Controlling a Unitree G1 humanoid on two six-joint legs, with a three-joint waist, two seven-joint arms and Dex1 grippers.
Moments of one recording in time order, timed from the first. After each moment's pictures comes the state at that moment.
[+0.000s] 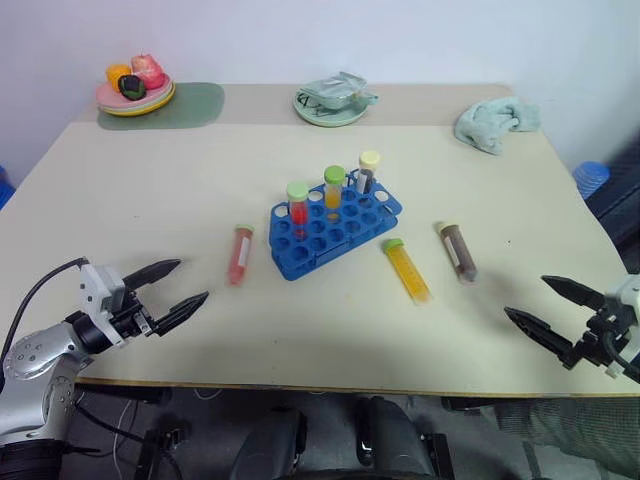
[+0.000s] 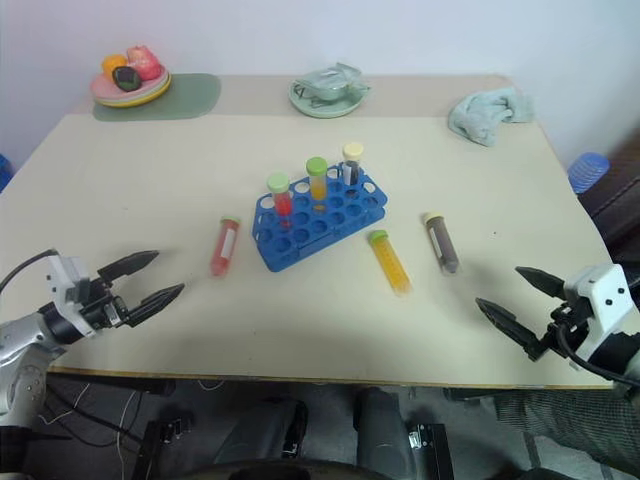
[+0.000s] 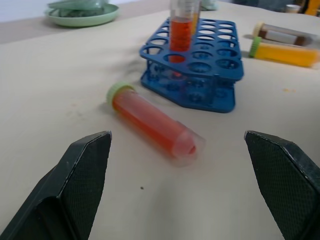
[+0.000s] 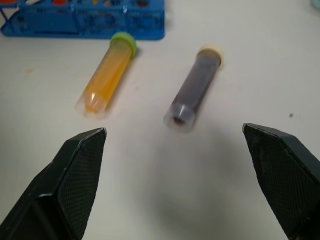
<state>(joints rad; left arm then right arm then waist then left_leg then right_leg) 0.09 0.69 0.33 0.04 -0.58 0.00 -1.11 0.43 -0.76 -0.65 -0.38 0.61 0.38 0.90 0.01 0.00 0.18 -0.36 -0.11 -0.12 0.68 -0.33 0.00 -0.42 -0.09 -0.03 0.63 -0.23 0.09</state>
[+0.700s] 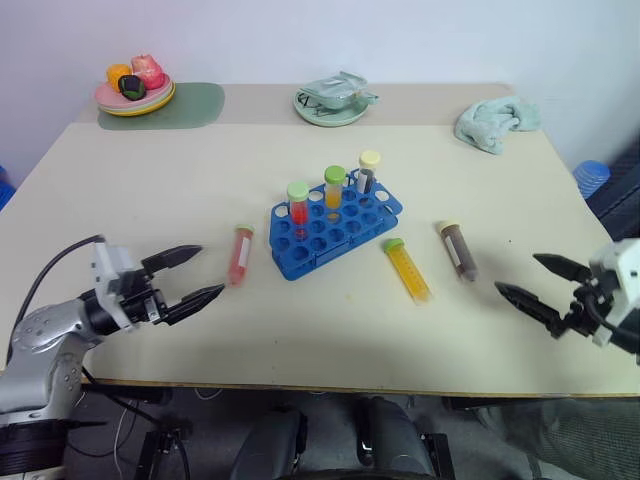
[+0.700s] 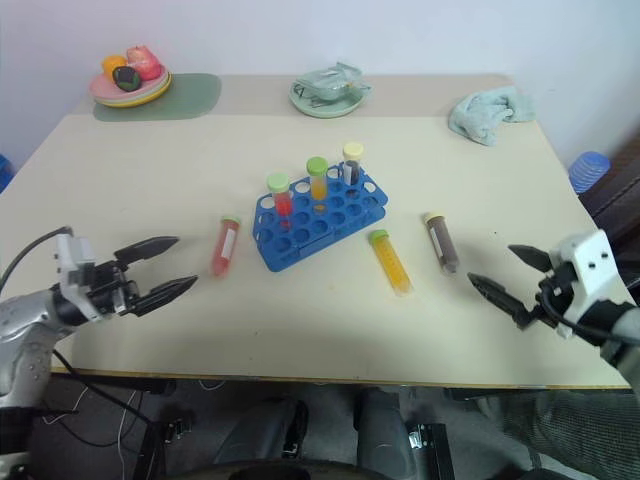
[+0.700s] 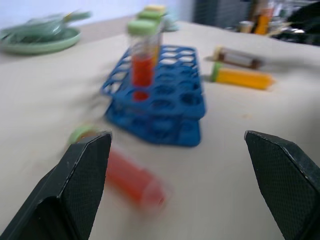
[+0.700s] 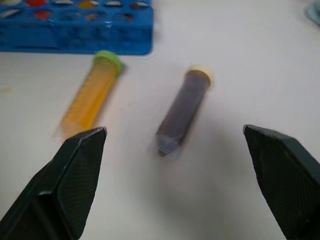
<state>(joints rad) -0.04 0.66 0.27 -0.07 -0.62 0.11 -1.17 0.12 -0.88 -0.56 -0.38 0.63 0.68 0.73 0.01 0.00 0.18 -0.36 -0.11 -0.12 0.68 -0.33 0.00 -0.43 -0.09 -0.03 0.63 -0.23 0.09</state>
